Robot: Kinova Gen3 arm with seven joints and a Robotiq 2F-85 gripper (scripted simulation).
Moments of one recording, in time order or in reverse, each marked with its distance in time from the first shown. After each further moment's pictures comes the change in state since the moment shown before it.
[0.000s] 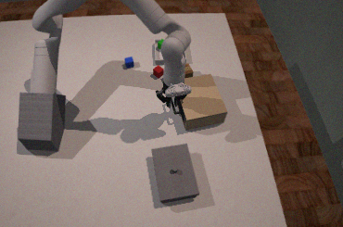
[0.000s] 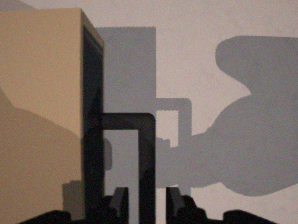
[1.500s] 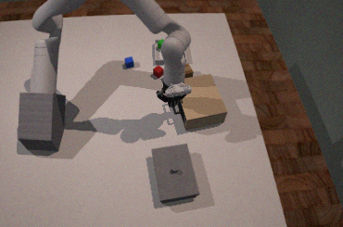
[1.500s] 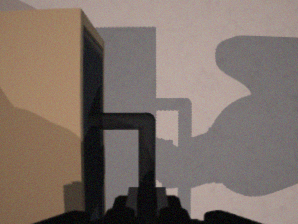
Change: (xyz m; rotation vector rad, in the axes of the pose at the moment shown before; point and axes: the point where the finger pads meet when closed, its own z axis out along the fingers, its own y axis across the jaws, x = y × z) arm 0.000 0.000 0.000 0.000 0.000 0.000
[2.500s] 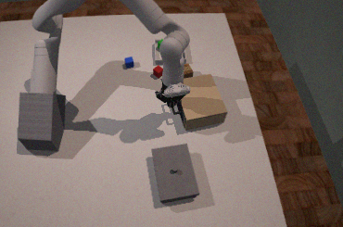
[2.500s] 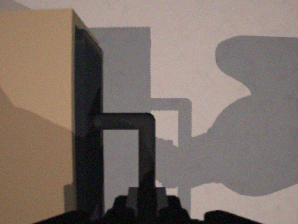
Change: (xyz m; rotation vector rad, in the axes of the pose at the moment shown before) arm 0.000 0.004 0.000 0.000 0.000 0.000
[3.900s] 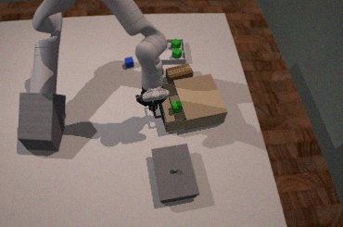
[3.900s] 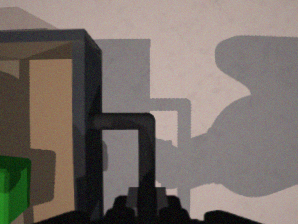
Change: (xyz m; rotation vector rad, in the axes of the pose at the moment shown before) arm 0.000 0.074 0.001 0.000 0.000 0.000
